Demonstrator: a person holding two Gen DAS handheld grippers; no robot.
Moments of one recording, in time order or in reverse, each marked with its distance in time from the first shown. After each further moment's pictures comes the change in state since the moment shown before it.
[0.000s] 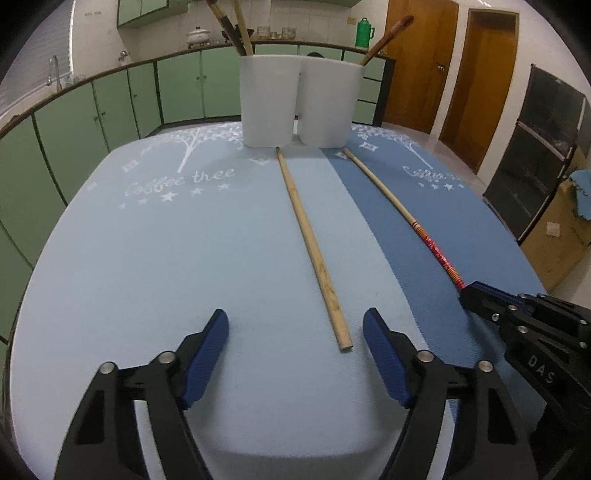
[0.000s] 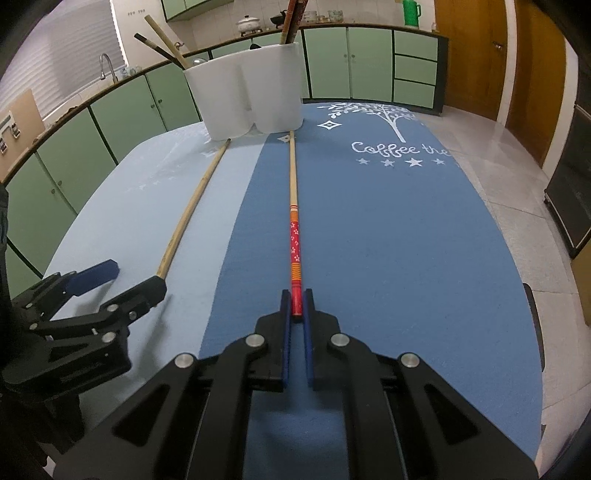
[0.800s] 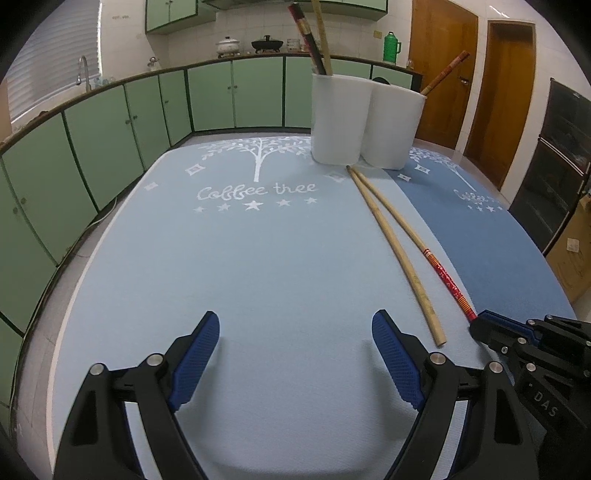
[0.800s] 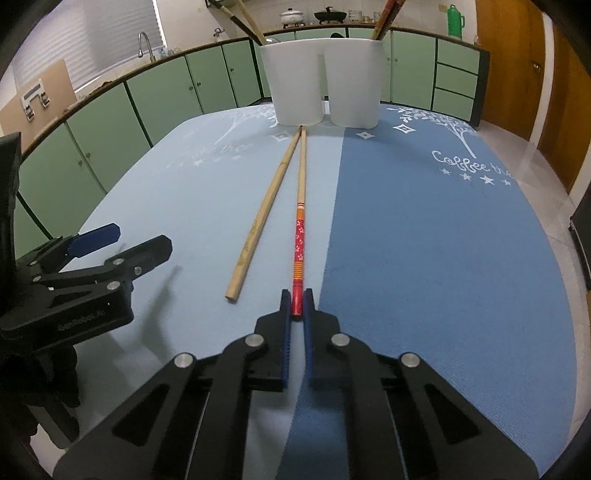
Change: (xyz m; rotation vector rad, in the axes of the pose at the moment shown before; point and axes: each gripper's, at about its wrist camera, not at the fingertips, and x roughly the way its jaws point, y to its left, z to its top) left arm -0.019 0.062 -0.002 -0.040 -0.056 0.076; right arm 0.010 0.058 -0.001 -0.105 0.014 0.086
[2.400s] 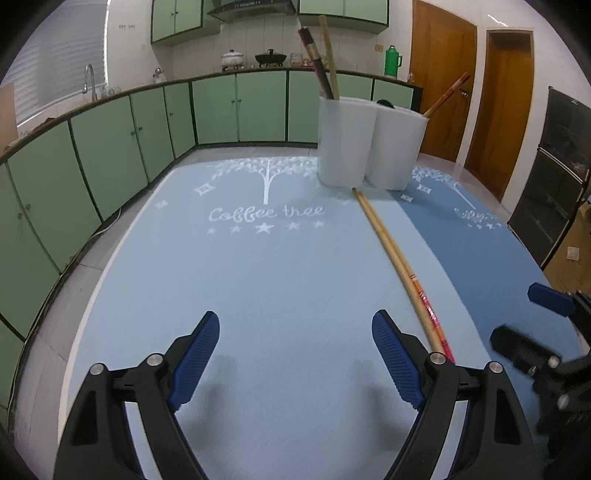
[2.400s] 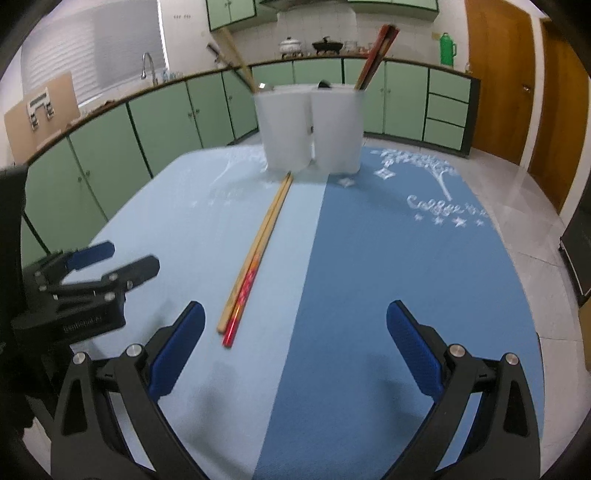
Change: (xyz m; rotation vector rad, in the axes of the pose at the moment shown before) left arm -0.010 0.010 0.005 -0.010 -0.053 0.013; right arm -0.026 -0.003 0.010 -0.031 -0.110 -0.037
